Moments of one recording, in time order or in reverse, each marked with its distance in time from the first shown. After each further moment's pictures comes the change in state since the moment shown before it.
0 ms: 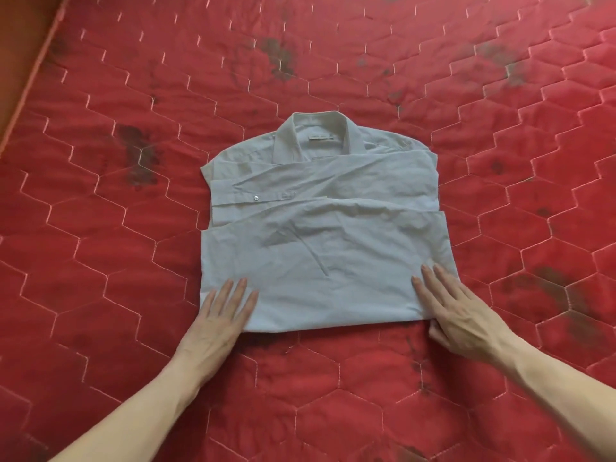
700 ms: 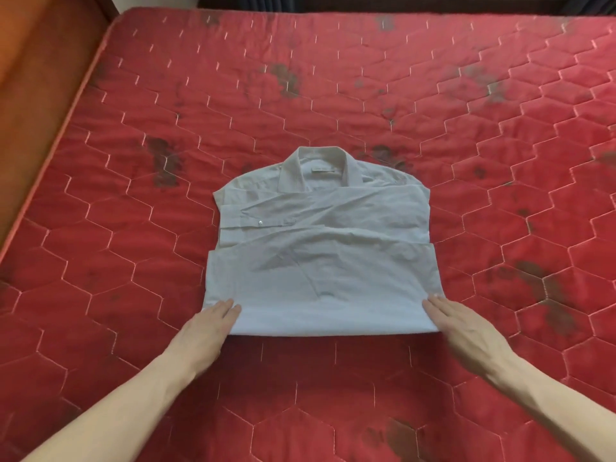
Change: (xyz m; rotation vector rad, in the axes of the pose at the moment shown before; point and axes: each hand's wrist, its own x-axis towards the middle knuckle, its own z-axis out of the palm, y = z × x) left_hand -0.050 -0.003 -0.050 -0.244 -0.294 -0.119; right_hand -0.064 -0.027 -0.019 0.142 0.044 0.124
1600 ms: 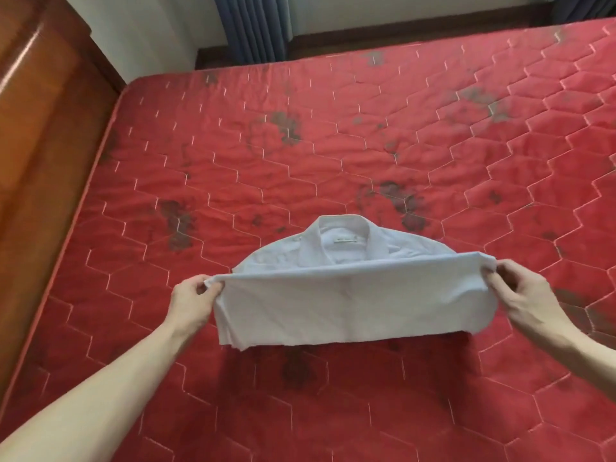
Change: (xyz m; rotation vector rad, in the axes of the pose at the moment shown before) left_hand 0.092 -0.069 -0.129 -0.930 0.430 -0.543; right_hand 0.070 0.029 -0.114 0.997 0.375 0.502
